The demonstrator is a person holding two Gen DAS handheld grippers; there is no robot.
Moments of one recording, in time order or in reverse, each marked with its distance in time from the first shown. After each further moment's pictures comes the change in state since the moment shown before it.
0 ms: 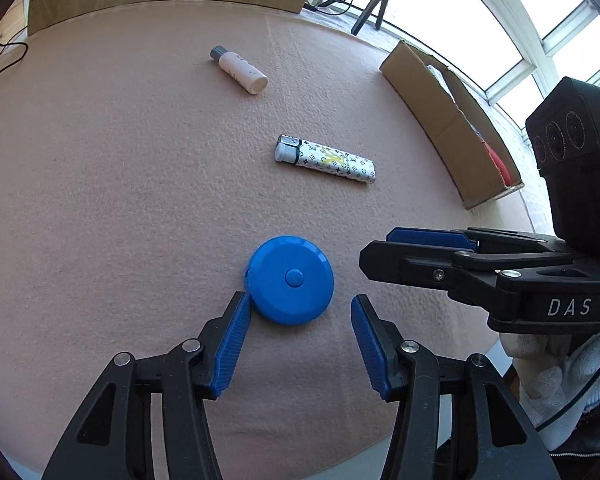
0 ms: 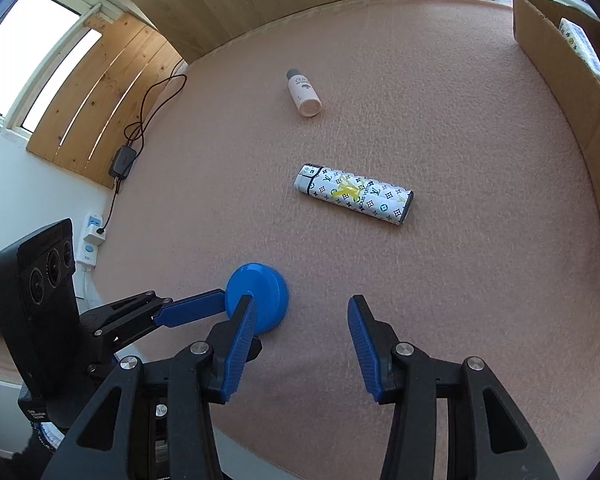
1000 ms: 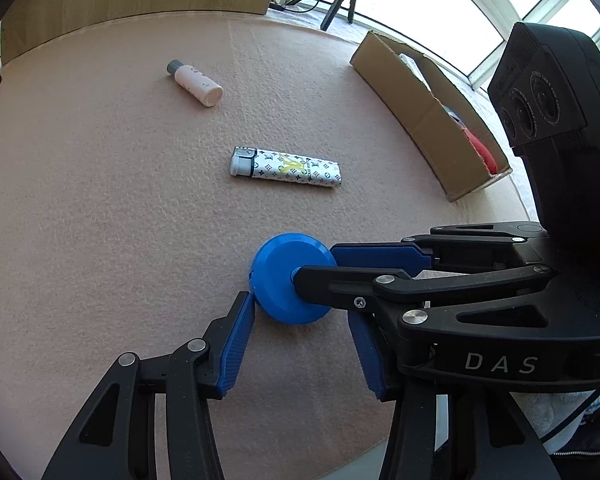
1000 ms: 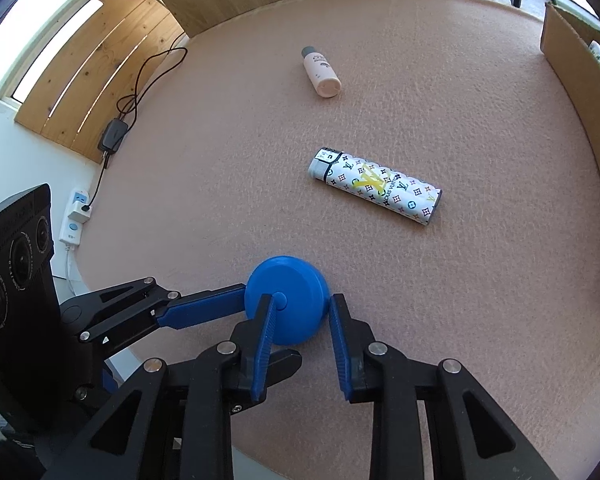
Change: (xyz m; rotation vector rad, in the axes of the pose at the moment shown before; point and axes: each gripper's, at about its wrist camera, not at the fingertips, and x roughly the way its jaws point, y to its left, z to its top) left arm 0.004 -0.026 0.010 0.086 0.002 -0.026; right arm 0.012 0.018 0.003 -0.053 0.040 -0.064
